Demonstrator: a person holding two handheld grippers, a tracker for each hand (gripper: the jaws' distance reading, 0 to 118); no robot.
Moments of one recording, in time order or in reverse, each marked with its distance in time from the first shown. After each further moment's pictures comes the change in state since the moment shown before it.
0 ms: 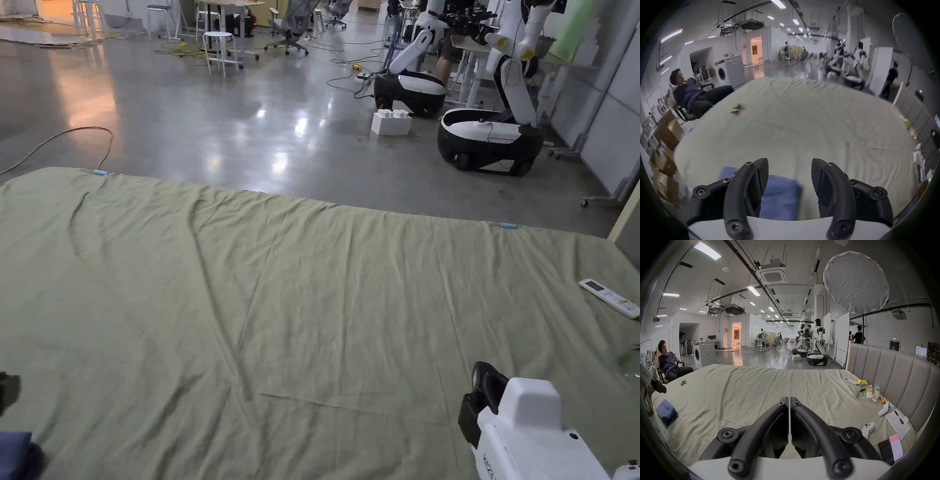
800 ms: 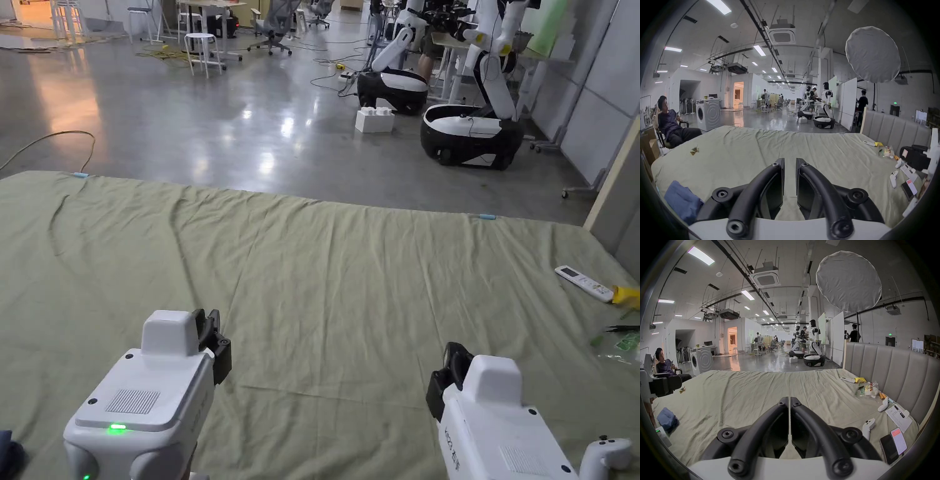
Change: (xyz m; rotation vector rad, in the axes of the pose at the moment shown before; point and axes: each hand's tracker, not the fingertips) left arm 0.253 -0.011 0.050 0.467 -0.151 -0.074; right arm -0.002 0.000 0.005 0.018 -0.034 -0.059
